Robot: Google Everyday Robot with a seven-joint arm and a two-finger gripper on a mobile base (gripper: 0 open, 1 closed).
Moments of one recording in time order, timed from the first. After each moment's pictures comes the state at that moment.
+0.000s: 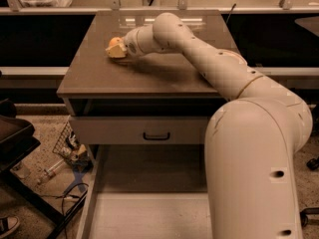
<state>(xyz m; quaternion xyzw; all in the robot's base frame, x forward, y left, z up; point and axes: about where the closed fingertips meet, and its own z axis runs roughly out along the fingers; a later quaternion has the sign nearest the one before) 0.831 0.144 0.838 -0.43 0.72 0.25 0.49</state>
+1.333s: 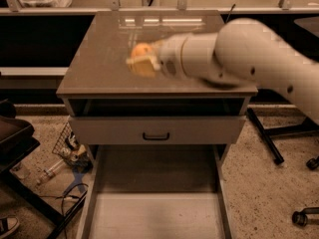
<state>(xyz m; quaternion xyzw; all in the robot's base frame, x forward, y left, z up) 0.601 0.040 0.936 -0.39 0.72 0.24 0.52</state>
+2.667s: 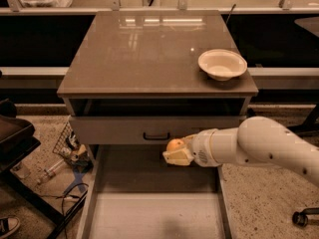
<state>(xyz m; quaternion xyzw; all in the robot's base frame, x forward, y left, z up) 0.489 -0.047 0.702 -0.36 0.82 0.26 0.34</state>
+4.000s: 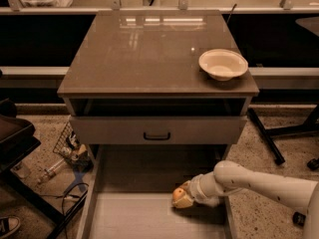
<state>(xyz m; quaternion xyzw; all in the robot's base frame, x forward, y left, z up) 0.487 -0.082 0.374 -0.50 0.79 0.27 0.22</state>
